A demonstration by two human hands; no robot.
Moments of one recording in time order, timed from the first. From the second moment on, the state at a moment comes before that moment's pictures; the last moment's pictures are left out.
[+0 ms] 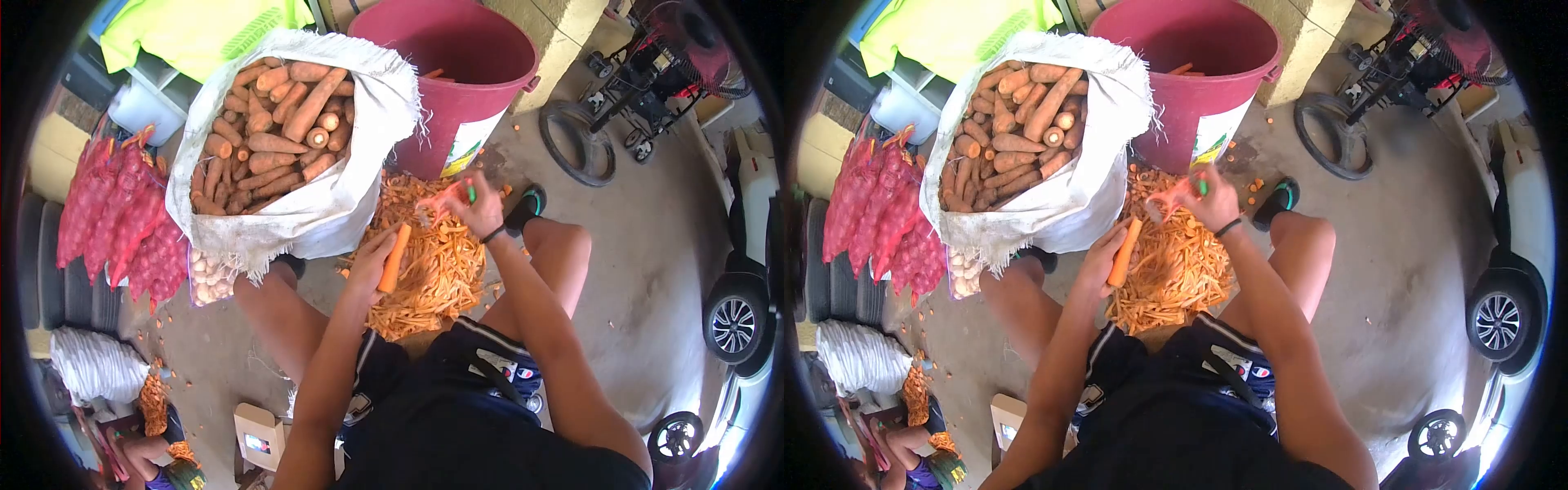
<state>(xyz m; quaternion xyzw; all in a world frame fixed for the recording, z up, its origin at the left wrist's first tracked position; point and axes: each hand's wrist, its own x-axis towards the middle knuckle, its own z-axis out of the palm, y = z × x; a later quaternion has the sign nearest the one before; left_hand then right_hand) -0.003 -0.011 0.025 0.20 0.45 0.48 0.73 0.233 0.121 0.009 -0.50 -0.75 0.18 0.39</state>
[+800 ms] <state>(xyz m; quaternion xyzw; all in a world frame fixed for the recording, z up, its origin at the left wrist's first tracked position) 0.008 -0.013 0.035 0.20 0.49 0.48 0.70 0.217 0.093 0.029 -0.42 -0.81 0.18 0.37</state>
